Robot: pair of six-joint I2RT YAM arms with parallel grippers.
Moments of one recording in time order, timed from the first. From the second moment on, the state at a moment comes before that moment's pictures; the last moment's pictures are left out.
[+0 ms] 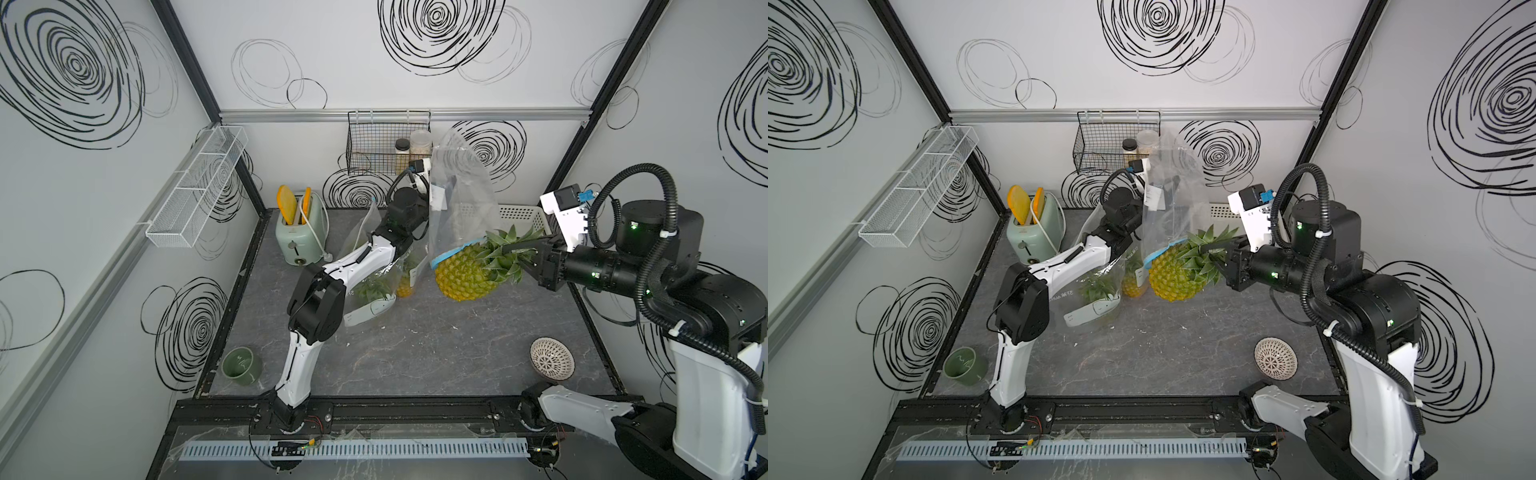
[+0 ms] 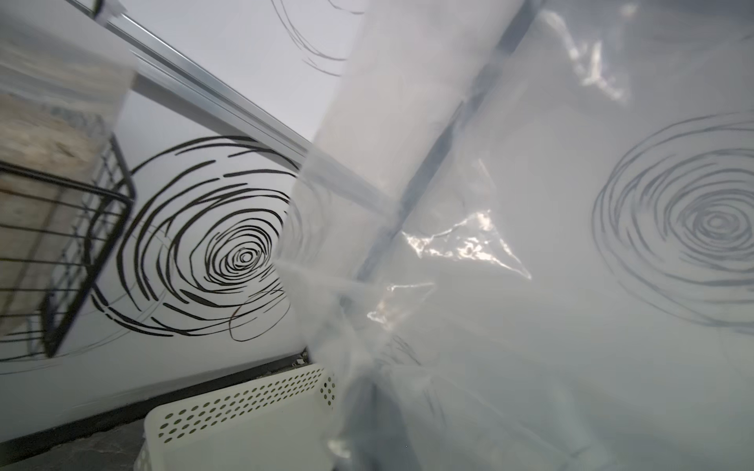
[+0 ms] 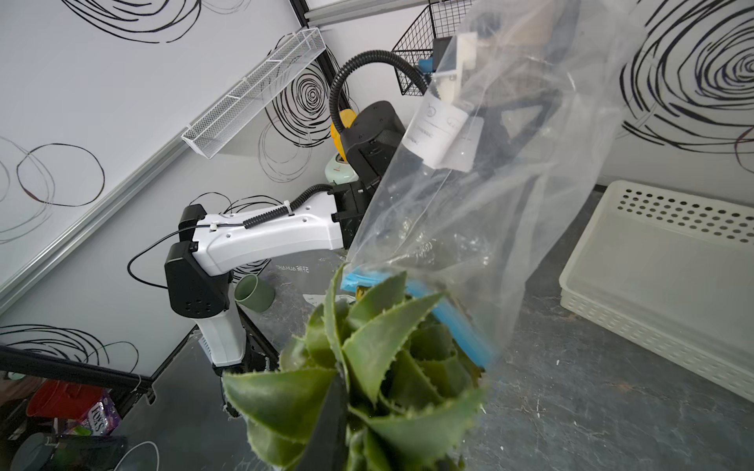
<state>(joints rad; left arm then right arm) -0.60 2.10 1.79 0.57 0.17 -0.66 0.45 1.14 2.06 -1.37 -0.39 0.24</state>
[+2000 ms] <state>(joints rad) 0.32 1.24 1.32 -0.67 -0.40 -0.17 0.01 1.85 1.99 -0.79 -0.20 0.15</state>
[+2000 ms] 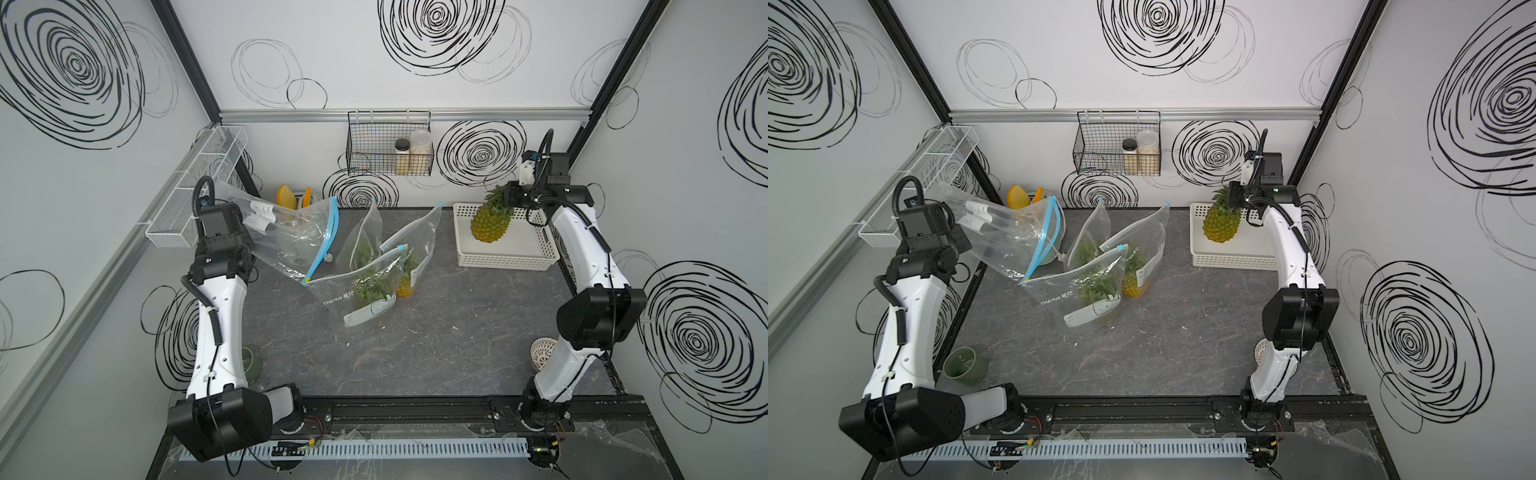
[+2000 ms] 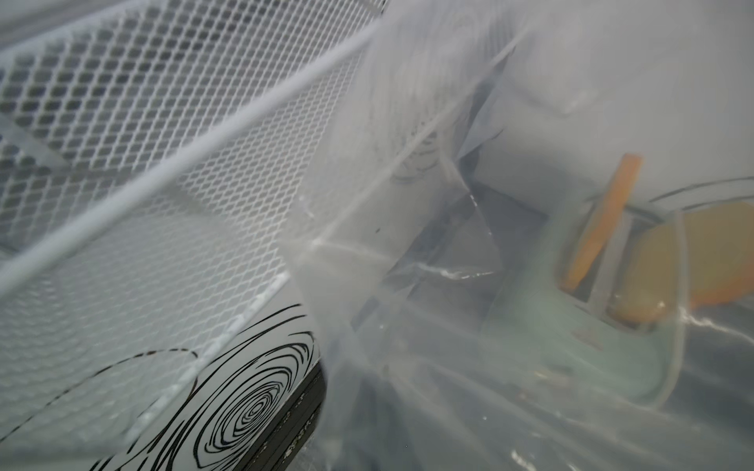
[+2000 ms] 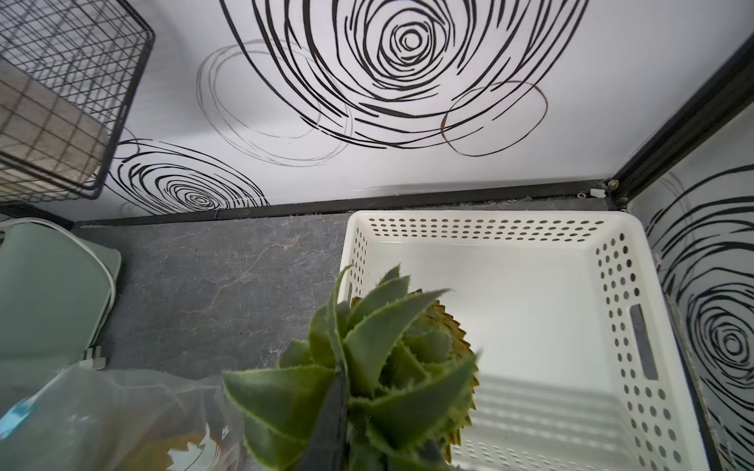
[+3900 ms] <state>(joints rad) 0.47 1.32 0.89 -0.58 -0.43 -0.12 0.08 1.87 1.98 -0.52 -0.29 0.12</state>
